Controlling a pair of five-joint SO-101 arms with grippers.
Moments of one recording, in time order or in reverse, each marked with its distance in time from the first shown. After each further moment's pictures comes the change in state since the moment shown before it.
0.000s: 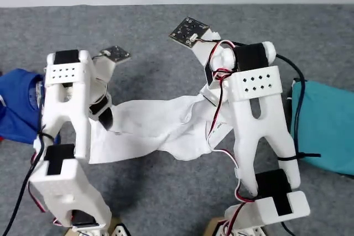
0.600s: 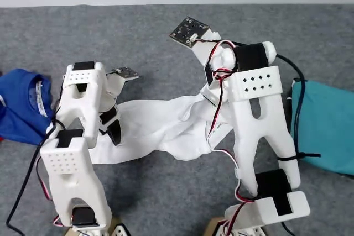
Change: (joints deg) left arm 1.1 16.1 -0.5 -4.9 -0.1; right arm 0.0 0.0 0.0 0.0 0.0
